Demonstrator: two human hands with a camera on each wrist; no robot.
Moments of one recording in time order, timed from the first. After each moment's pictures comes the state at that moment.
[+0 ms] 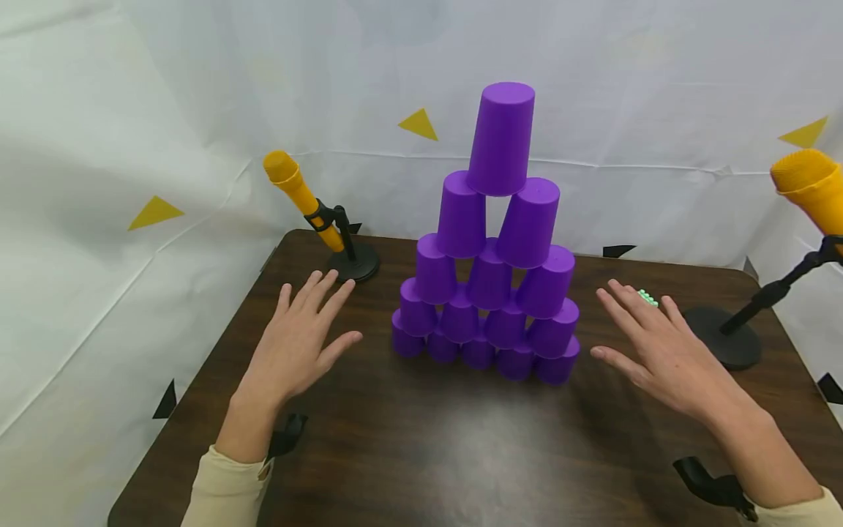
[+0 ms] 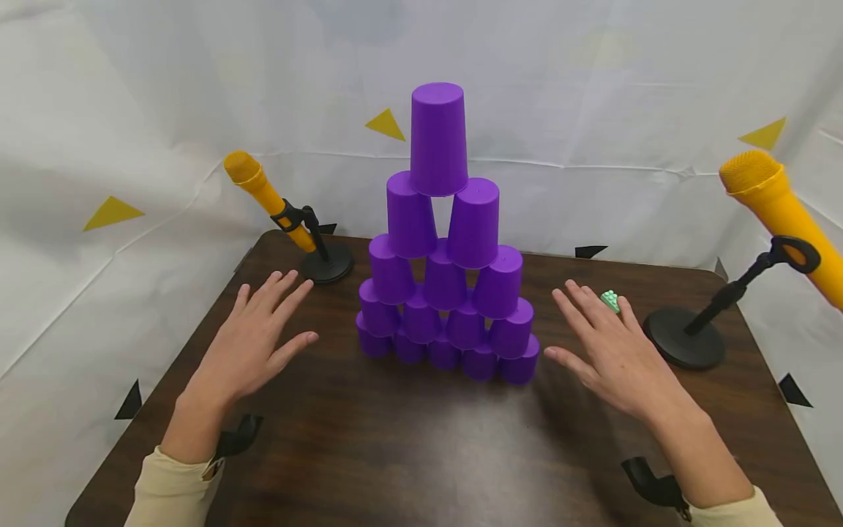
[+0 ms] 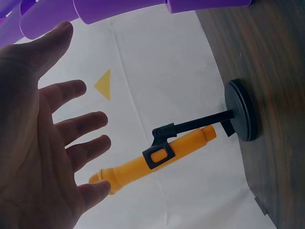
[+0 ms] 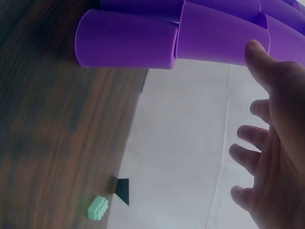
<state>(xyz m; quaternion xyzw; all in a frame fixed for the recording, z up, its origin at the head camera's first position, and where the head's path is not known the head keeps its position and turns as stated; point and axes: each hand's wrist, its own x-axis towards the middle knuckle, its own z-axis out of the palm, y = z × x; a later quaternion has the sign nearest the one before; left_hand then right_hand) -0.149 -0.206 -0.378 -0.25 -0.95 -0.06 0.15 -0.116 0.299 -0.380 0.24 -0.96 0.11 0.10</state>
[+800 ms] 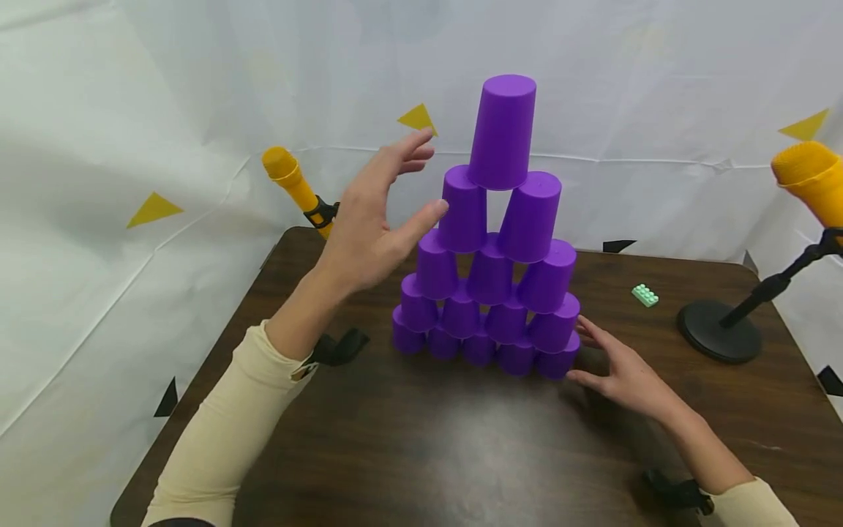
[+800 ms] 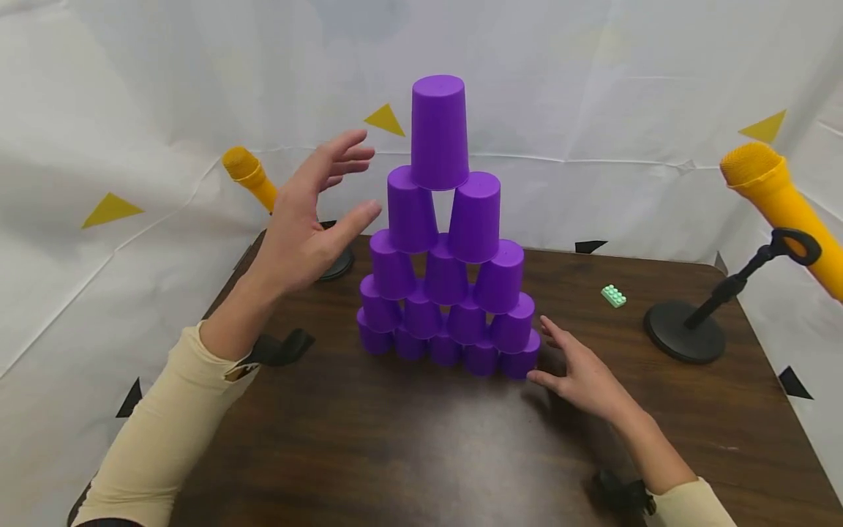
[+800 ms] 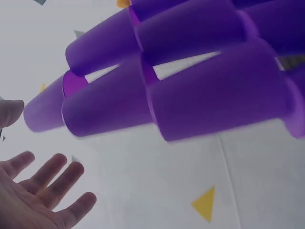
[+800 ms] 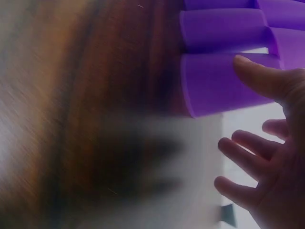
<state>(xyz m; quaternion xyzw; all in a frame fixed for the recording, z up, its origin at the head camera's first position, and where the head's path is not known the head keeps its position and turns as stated) -0.182 -0.087 -0.231 -0.39 -0.76 -0.45 0.26 -0.124 0.285 -0.460 0.17 -0.91 0.37 -0.03</state>
